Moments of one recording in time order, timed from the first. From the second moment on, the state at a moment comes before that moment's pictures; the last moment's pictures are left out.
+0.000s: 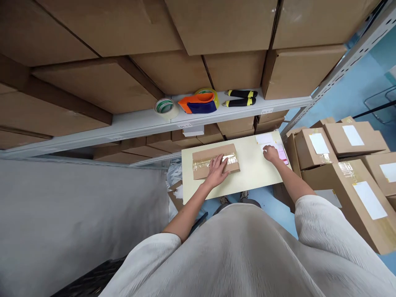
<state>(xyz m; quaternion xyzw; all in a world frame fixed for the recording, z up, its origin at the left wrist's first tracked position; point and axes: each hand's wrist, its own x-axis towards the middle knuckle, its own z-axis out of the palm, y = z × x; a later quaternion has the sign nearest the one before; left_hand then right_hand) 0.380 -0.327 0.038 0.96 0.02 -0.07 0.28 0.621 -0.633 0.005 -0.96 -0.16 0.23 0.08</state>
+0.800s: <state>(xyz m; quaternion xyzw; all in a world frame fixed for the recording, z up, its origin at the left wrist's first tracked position) 0.408 -0.422 0.096 0.88 -0.14 -0.09 0.44 0.600 -0.622 -0.042 -0.96 -0.07 0.24 0.11</state>
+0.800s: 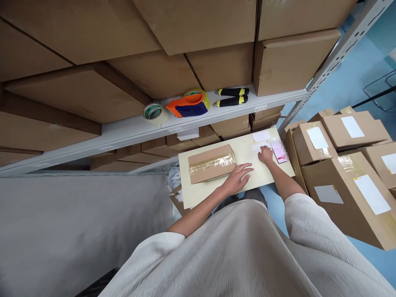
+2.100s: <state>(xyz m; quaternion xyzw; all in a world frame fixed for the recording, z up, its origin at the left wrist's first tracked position) 0.573 -0.540 -0.090 0.92 0.07 -0.23 0.29 0.738 -0.684 -0.052 -0.95 -0.15 0.27 0.07</state>
